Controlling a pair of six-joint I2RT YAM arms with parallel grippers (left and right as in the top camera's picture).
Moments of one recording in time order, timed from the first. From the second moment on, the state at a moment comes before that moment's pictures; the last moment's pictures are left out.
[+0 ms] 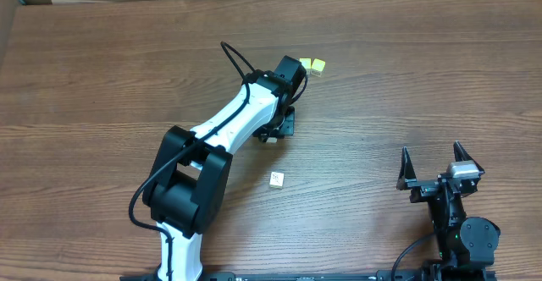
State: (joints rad) left arm -0.52 2.05 1.48 -0.94 -0.10 -0.47; right arm -0.03 0.01 0.02 -0.02 -0.12 -0.02
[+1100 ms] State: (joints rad) left arm -0.52 1.91 1.30 -1.15 0.03 -0.46; right arm -0.03 0.01 0.02 -0.02 -0.12 -0.02
